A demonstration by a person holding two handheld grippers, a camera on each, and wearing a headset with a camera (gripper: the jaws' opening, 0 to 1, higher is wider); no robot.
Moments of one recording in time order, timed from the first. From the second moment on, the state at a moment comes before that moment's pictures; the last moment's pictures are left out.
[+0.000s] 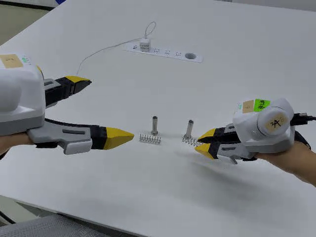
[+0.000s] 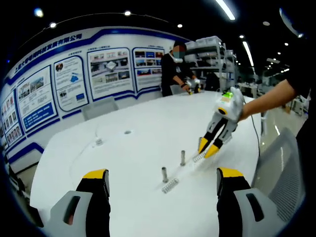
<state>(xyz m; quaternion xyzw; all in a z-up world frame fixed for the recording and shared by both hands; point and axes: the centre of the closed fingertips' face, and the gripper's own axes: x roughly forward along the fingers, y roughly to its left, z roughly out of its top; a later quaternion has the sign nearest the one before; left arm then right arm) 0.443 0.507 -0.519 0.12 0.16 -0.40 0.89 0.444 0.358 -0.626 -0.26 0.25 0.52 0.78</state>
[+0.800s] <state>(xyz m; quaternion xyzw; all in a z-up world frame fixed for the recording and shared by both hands) 0.433 0.443 -0.522 0.16 0.14 -0.49 0.85 0.418 0.367 -0.551 -0.32 0.19 0.56 0.74</state>
